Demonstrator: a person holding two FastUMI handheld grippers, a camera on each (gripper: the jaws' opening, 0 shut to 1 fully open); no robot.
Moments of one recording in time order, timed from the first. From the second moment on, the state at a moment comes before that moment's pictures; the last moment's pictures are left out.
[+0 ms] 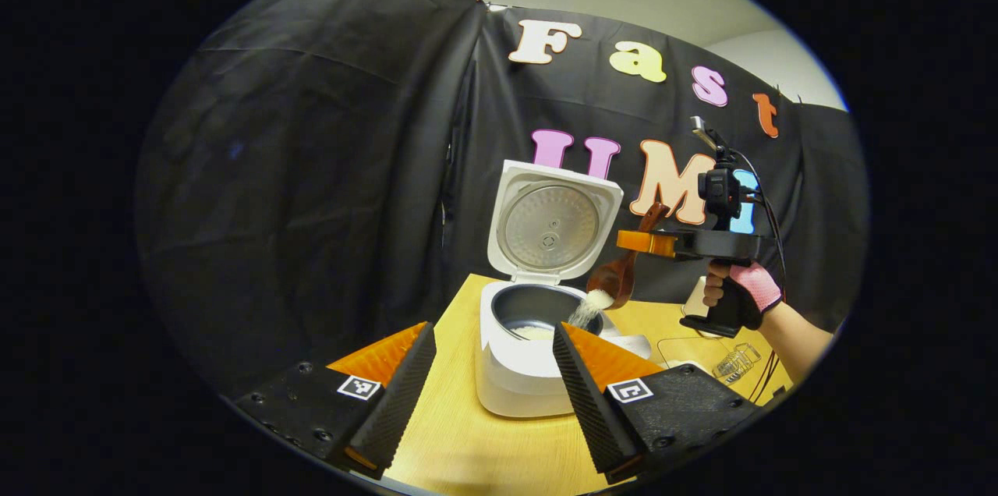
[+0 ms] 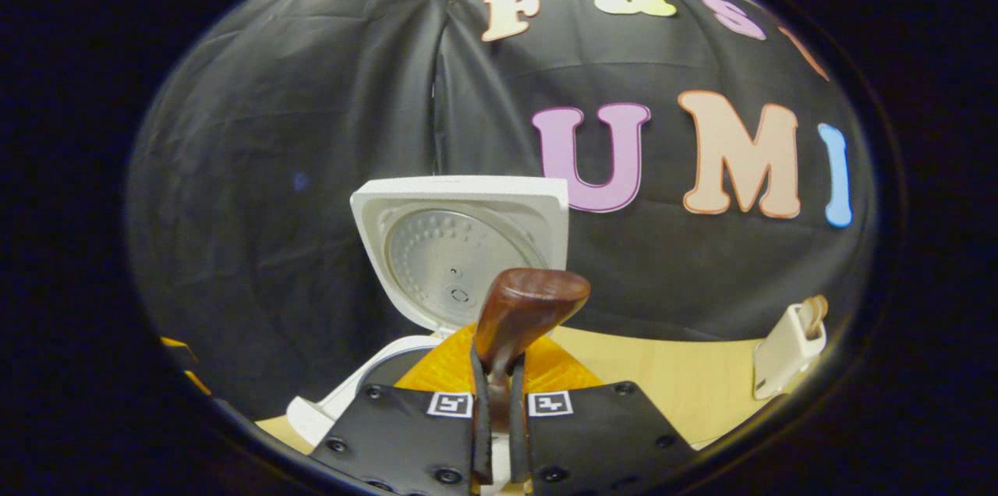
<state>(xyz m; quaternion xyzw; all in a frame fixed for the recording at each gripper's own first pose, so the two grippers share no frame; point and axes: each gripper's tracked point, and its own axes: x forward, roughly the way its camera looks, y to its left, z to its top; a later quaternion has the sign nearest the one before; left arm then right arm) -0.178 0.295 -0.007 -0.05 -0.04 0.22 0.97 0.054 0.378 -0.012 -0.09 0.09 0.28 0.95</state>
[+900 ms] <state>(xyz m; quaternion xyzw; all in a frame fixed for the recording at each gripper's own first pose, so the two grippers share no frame) -0.193 0.309 -0.008 -0.06 -0.05 0.24 0.97 0.031 0.421 -0.032 -0.19 0.08 0.31 0.93</state>
